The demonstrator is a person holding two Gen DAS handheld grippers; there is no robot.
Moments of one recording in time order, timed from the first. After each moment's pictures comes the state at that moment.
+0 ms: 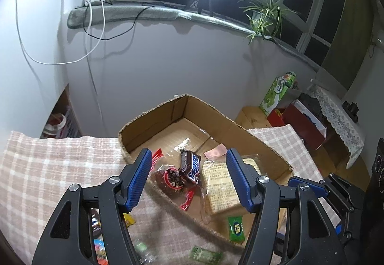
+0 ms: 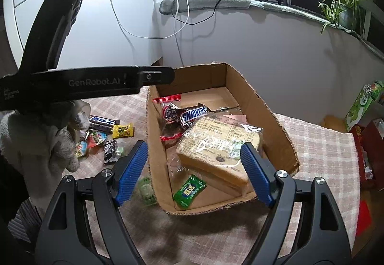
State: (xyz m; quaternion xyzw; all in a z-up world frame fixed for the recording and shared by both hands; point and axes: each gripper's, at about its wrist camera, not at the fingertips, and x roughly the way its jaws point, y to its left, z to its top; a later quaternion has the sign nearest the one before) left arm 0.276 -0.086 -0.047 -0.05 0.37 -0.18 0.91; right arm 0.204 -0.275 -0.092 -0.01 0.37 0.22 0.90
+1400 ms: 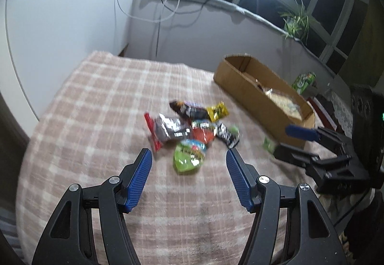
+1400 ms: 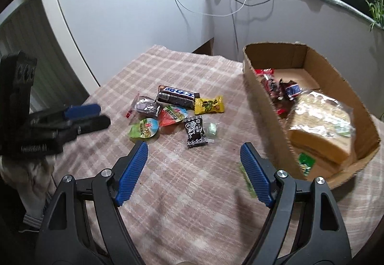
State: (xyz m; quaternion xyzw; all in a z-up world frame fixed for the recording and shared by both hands) left arm 0.133 0.065 -0.100 -0.10 0.40 -0.10 0.90; right arm 0.158 -0.162 -0.114 0.00 0.41 0.32 0.85
